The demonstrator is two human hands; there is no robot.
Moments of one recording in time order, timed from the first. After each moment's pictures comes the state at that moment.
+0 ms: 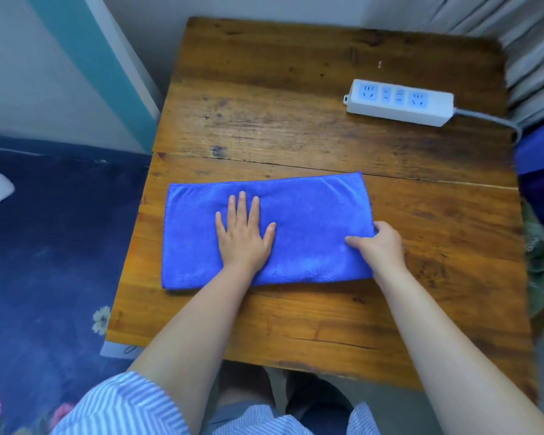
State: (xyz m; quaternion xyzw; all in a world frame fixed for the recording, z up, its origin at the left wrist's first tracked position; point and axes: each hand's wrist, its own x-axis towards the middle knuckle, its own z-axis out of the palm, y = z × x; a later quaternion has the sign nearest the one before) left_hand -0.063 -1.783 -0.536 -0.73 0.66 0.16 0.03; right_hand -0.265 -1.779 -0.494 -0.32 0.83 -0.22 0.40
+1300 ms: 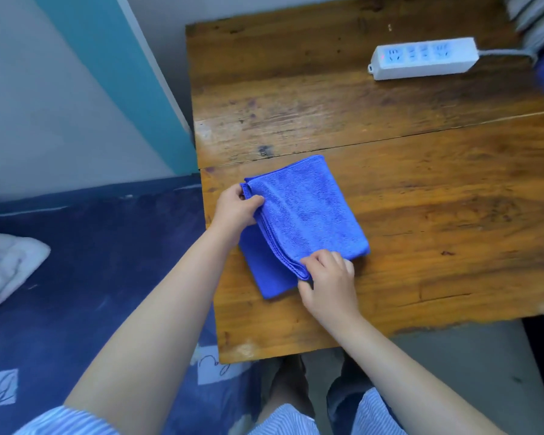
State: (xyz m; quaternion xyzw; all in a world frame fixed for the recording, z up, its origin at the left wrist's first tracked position) left_hand 0.077 -1.853 -0.479 -0.63 0.40 0.62 -0.25; right_hand -0.029 -1.707 -0.478 -0.61 0.75 -0.16 0.18
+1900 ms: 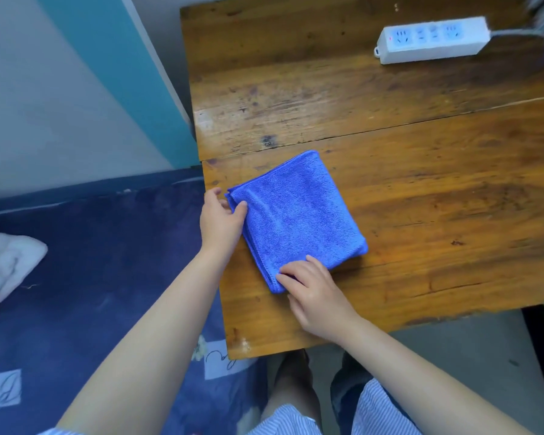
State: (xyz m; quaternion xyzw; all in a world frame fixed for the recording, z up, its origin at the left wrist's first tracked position) left_hand 0.114 -1.837 -0.502 -0.72 0.51 0.42 -0.20; right_hand -0.014 -1.693 -0.493 -0.76 0.60 -0.14 0.21
